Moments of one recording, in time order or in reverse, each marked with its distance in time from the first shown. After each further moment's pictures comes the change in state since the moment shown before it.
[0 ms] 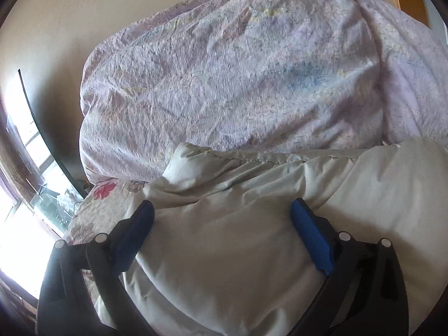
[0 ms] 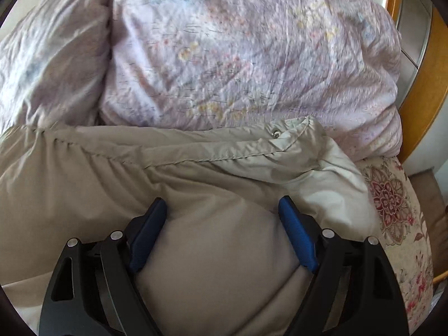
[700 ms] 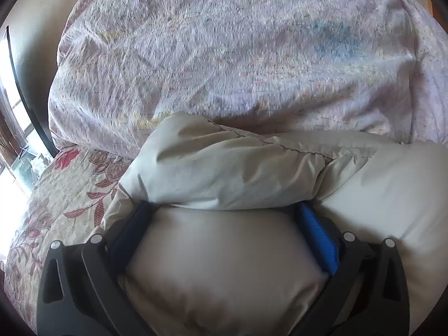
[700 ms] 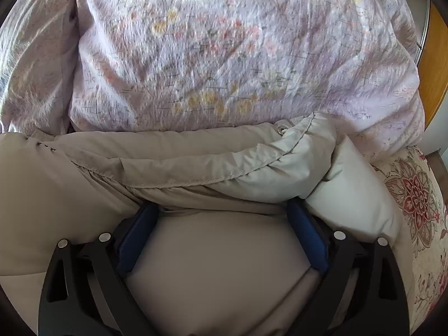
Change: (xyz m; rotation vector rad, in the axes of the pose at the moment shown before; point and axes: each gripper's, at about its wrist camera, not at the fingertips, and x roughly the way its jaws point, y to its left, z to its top) left arm 0.069 -0.003 -0.003 -0.118 0.140 -0.090; right arm 0.063 -0.015 0.012 0.063 0.048 0.032
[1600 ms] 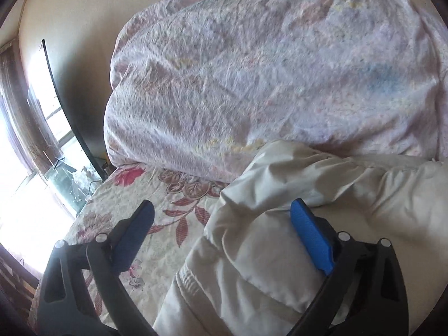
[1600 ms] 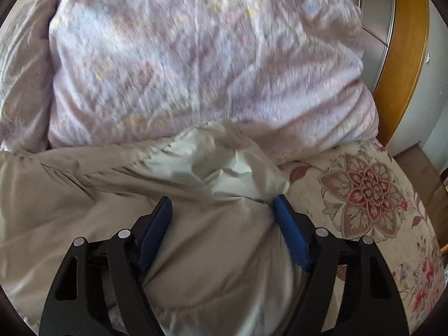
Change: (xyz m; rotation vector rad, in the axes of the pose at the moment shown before) left arm -0.033 0.056 0.003 -0.020 -0.100 0.200; right arm -0.029 -0.059 -0.012 0.089 -0.117 -0.095
